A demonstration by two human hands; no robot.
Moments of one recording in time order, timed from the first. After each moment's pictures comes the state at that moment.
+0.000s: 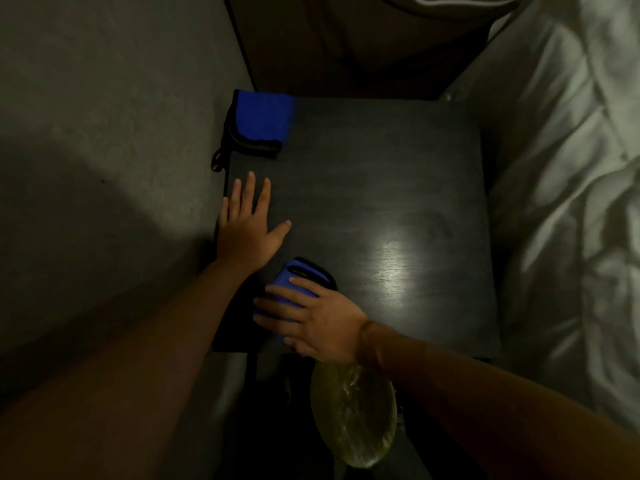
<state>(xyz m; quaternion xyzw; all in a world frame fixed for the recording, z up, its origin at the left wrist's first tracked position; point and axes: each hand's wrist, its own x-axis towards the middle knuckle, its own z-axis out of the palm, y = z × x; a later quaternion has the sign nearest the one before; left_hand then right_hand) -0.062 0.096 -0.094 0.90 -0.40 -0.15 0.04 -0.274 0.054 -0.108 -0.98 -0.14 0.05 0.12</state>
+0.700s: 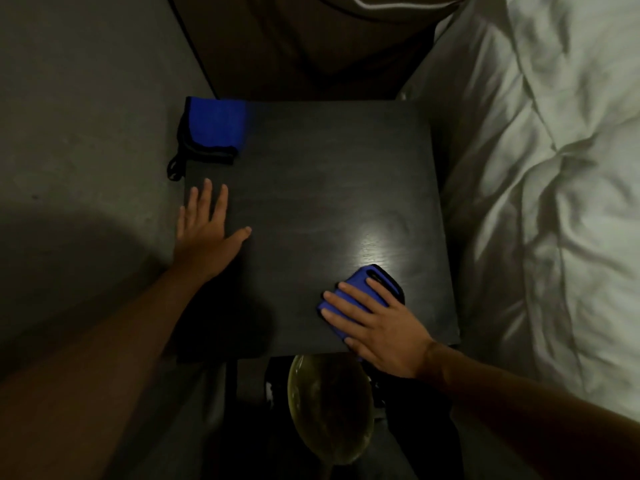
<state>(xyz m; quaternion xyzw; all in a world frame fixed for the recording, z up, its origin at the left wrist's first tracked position) -0.061 0.094 -0.090 0.91 -0.38 -0.18 0.01 -0.404 -0.006 -0.091 -0.99 0.03 0.13 0.07</state>
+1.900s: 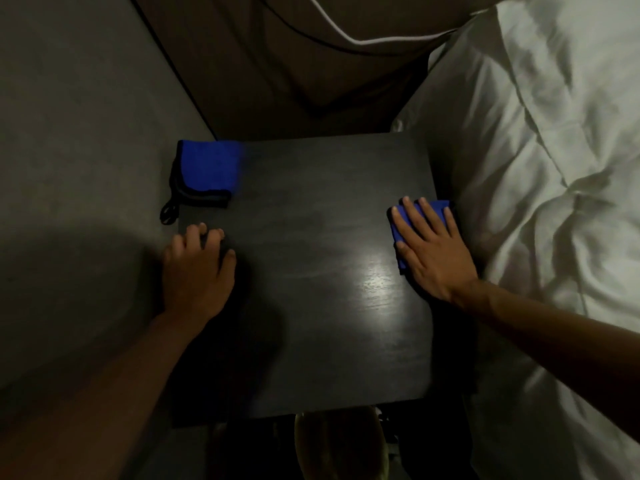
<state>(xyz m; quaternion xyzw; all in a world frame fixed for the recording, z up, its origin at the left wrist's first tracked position) -0.049 0.076 -0.075 0.90 -0.44 -0.02 0.03 -0.362 -0.174 -0.101 -0.95 0.30 0.09 0.05</state>
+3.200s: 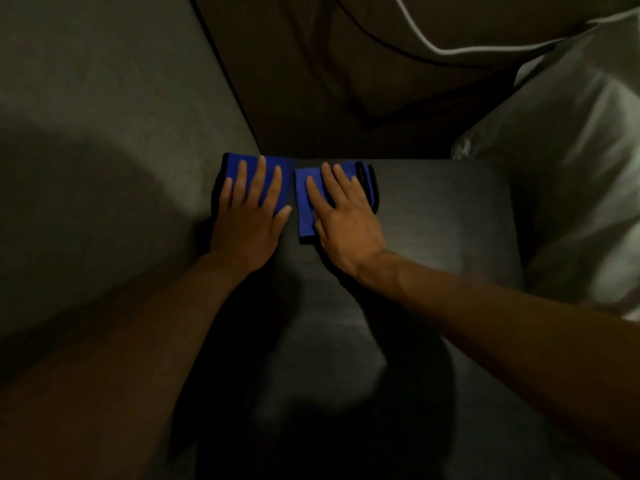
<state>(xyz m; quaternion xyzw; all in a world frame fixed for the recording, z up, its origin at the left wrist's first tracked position) 0.035 -0.013 -0.105 0.87 -0.50 -0.05 -0.04 -0.112 -0.134 -0.095 -0.96 0.22 0.03 0.14</state>
